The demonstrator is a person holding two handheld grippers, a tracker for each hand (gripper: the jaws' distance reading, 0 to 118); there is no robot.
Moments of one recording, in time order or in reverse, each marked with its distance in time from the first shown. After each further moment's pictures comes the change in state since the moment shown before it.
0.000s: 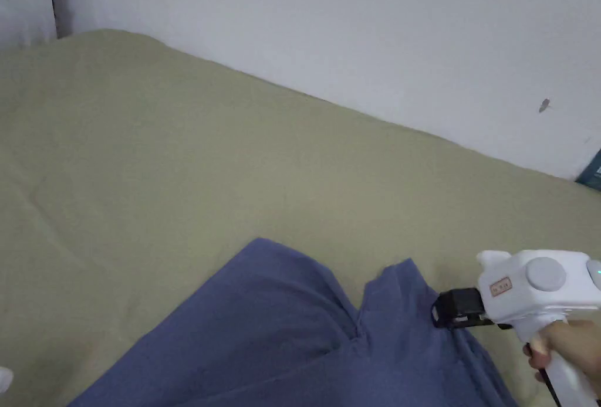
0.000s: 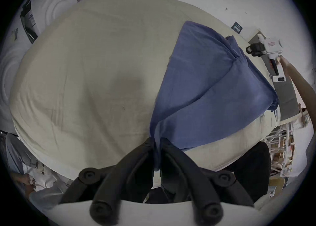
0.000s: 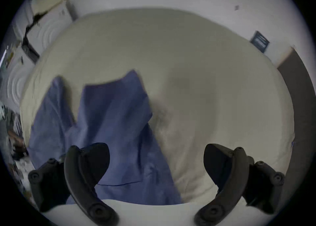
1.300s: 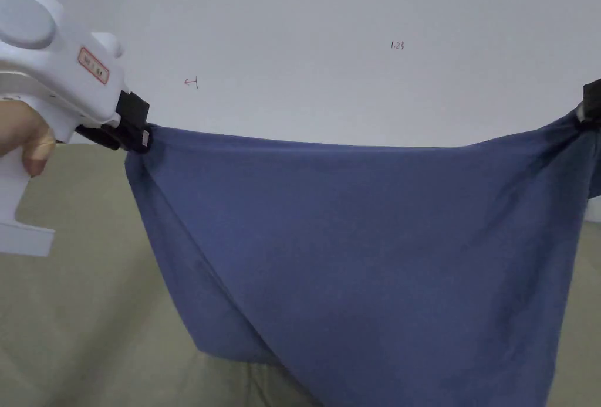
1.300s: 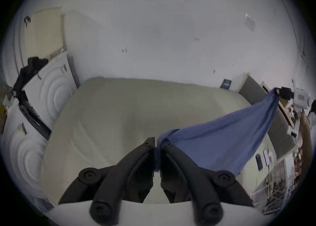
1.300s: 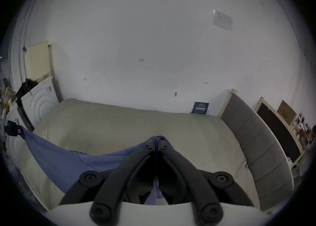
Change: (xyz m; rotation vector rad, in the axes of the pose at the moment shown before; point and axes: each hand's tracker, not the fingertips) left arm 0.078 0.374 0.188 0.512 0.057 -0.117; right arm 0.066 0.061 0.363 0.724 -0.286 -0.282
